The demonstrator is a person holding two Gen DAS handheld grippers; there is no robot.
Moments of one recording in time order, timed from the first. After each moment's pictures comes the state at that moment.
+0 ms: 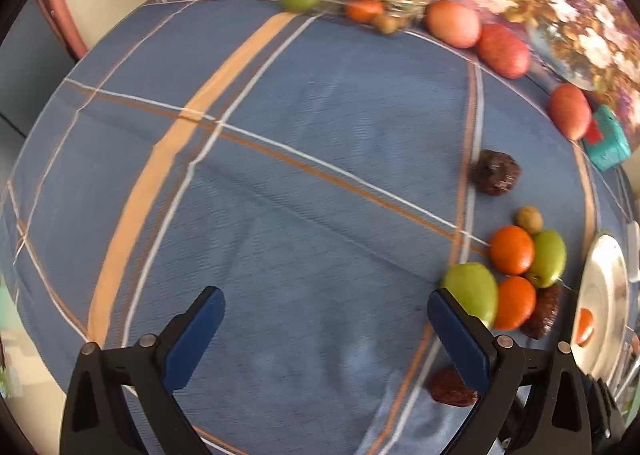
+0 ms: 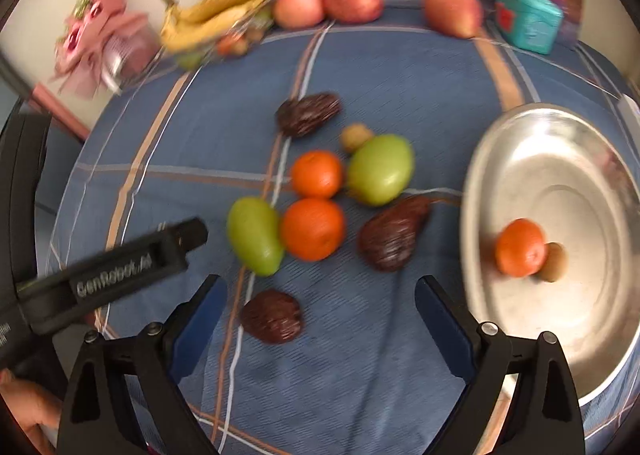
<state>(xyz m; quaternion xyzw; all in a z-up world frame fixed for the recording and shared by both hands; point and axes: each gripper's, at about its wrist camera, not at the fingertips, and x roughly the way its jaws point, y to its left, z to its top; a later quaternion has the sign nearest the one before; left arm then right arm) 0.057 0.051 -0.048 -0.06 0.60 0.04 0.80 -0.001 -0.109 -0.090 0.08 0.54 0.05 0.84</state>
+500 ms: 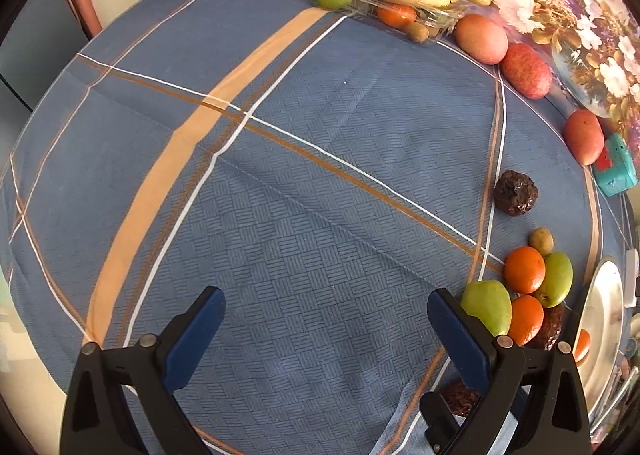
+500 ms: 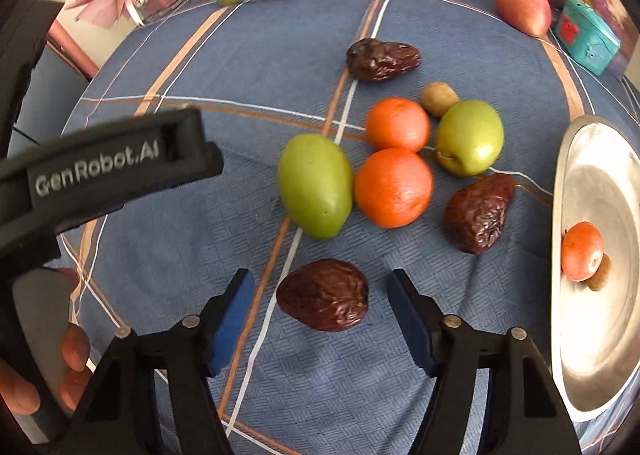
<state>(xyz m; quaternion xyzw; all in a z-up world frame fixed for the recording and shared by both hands) 0.055 0.067 -0.048 -0.10 0.60 0.05 0.79 0.000 -0.064 -0.117 0.02 0.57 0.08 0.82</state>
